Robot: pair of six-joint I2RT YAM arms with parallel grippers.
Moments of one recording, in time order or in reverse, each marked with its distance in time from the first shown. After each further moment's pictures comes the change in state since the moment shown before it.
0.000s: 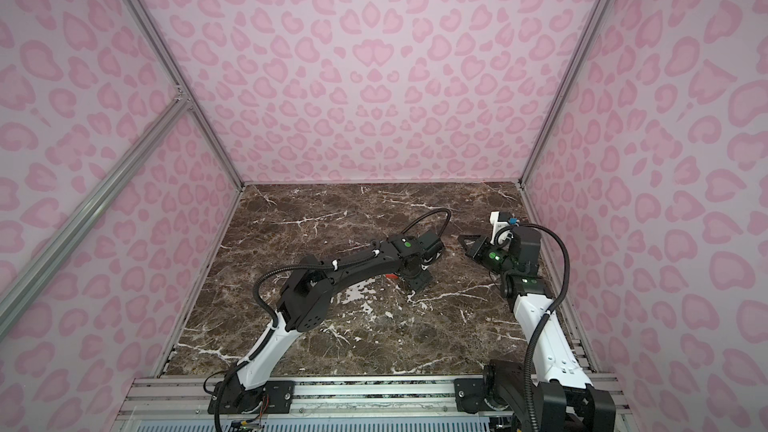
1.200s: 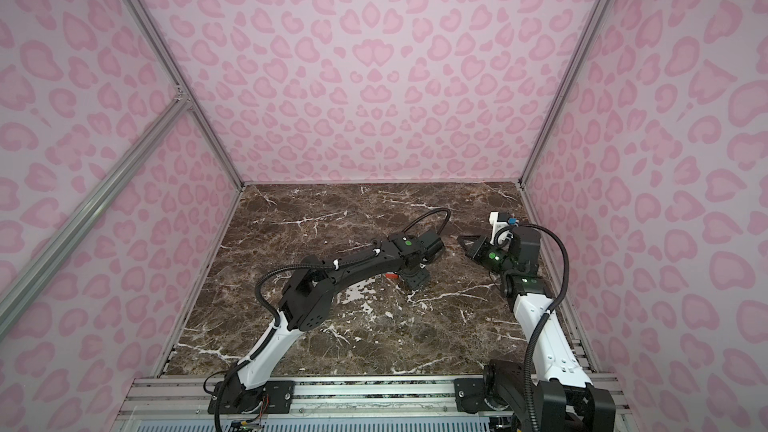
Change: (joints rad) left arm 0.000 0.019 0.036 -0.050 -0.070 -0.004; right arm 0.000 0.005 0.000 -0.003 -0.011 0.000
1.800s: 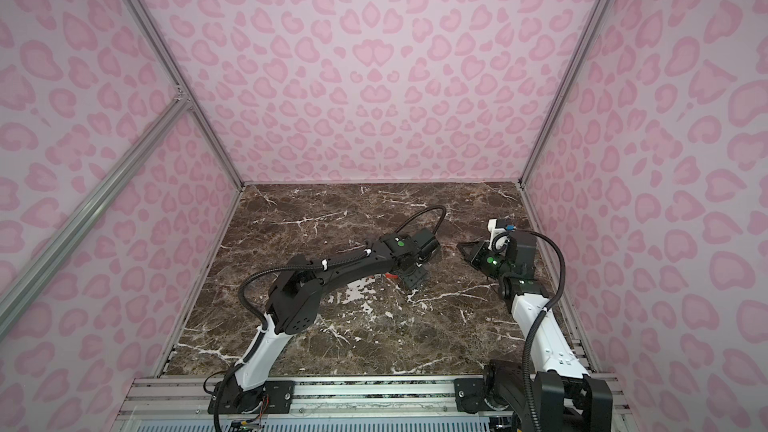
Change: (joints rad) left arm 0.000 -0.156 -0.152 0.100 -0.008 0.003; right arm 0.001 0.030 -0.063 0.007 0.037 0.007
